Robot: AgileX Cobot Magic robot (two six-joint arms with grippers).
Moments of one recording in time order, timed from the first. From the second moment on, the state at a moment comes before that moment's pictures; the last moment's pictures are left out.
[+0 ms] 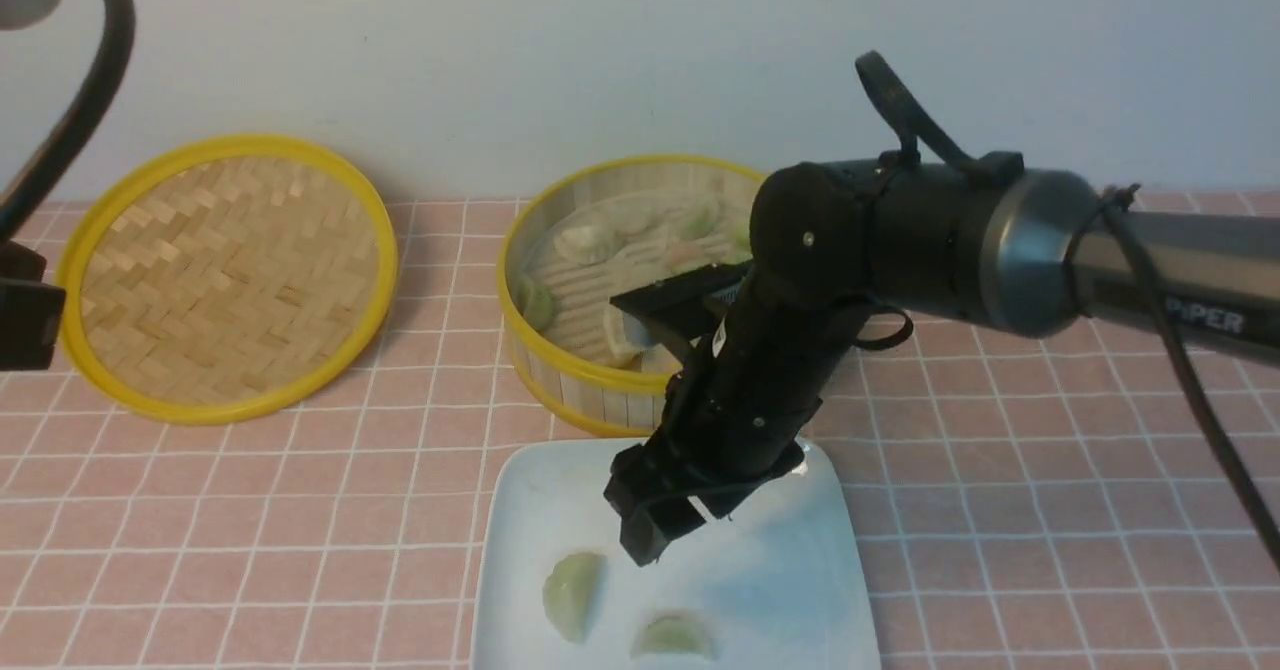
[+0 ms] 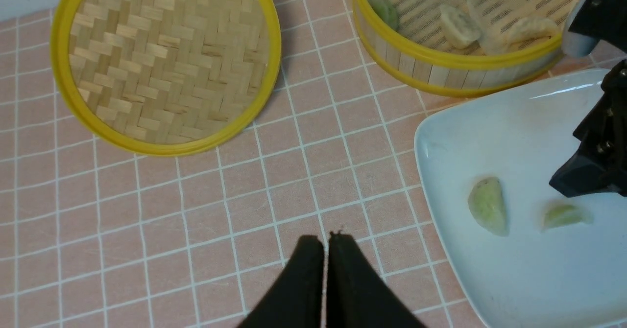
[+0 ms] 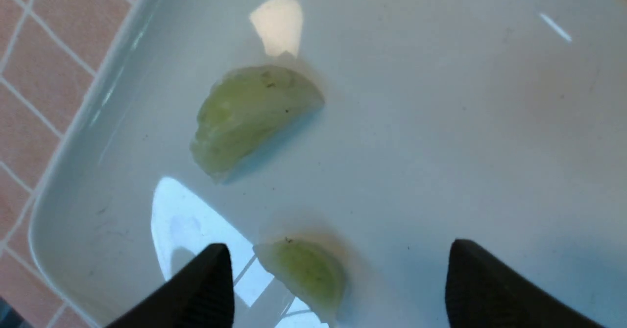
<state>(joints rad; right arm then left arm) 0.66 1.96 -1.52 0.33 1.10 -0.13 -0.55 0.93 -1.27 0.29 1.27 -0.29</state>
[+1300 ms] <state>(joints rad) 0.66 -0.02 -0.46 -0.58 0.55 0.72 -0.55 0.79 -1.08 0.22 0.87 -0.28</state>
